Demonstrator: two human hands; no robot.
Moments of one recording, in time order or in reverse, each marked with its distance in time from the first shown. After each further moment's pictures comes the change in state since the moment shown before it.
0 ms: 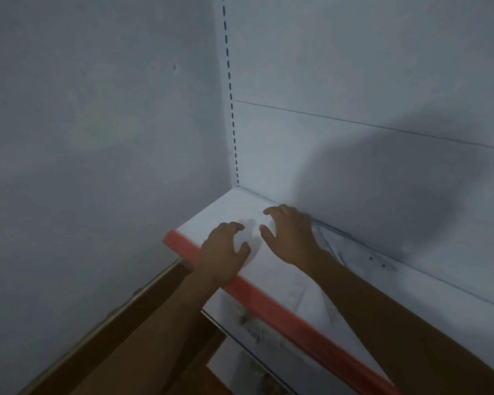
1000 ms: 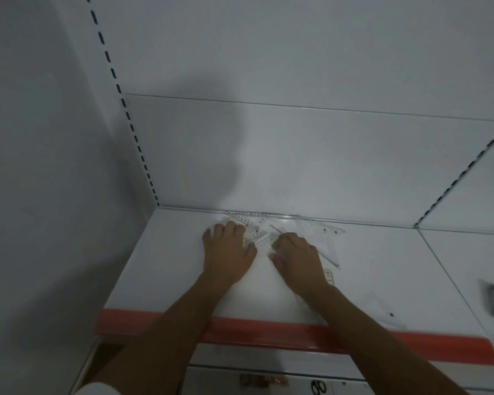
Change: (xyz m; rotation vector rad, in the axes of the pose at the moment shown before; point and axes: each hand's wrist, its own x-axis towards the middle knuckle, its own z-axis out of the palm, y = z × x) left_hand 0.119 -0.013 0.103 0.251 -0.155 0.597; right_hand -0.056 0.037 0.053 -0.192 0.062 0.583
